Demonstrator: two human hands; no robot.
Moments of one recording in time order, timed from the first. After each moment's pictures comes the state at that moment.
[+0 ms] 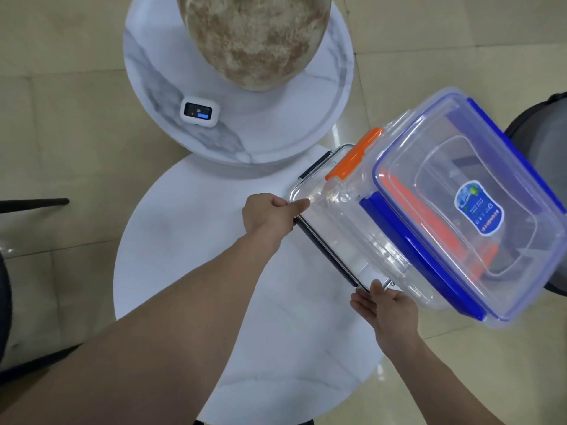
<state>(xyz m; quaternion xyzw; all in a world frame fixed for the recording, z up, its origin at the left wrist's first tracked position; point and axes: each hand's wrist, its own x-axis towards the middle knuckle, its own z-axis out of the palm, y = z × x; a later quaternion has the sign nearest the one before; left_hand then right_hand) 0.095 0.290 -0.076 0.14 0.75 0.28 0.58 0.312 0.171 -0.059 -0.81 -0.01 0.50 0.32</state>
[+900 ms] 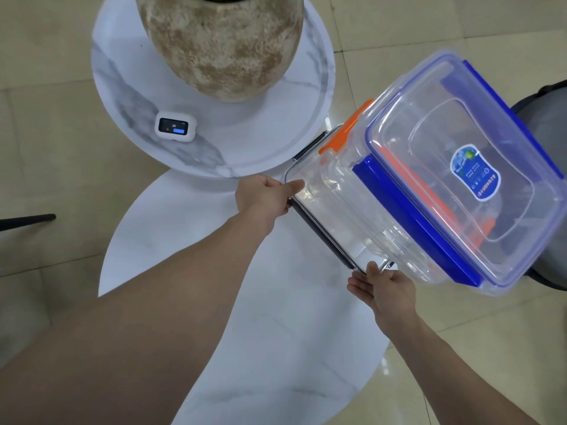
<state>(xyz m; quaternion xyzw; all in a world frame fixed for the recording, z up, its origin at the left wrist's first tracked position) 0.106 0.348 -0.079 0.14 0.74 0.28 0.59 0.316 0.224 -0.055 -0.81 -0.02 0.50 0.31</state>
